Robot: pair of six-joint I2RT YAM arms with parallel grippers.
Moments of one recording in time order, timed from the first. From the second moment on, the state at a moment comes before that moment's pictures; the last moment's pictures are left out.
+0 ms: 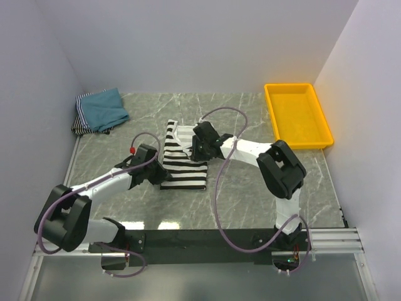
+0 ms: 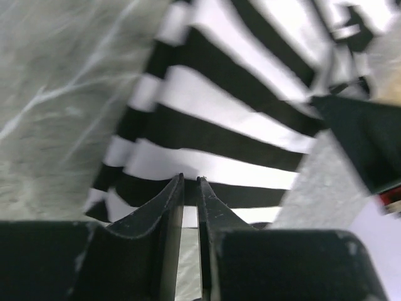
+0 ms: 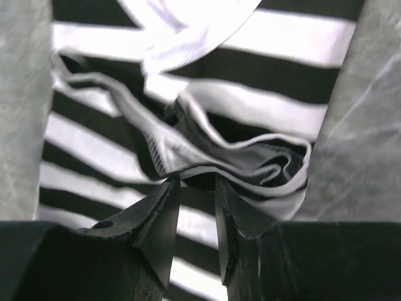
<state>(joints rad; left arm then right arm) -0.46 1.29 0.62 -0.22 0.06 -1.13 0.72 1.92 1.28 -0.25 0.01 0.65</state>
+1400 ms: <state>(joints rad) -0.46 1.03 0.55 -0.37 0.03 -0.95 0.85 1.46 0.70 -0.13 0.02 0.84</state>
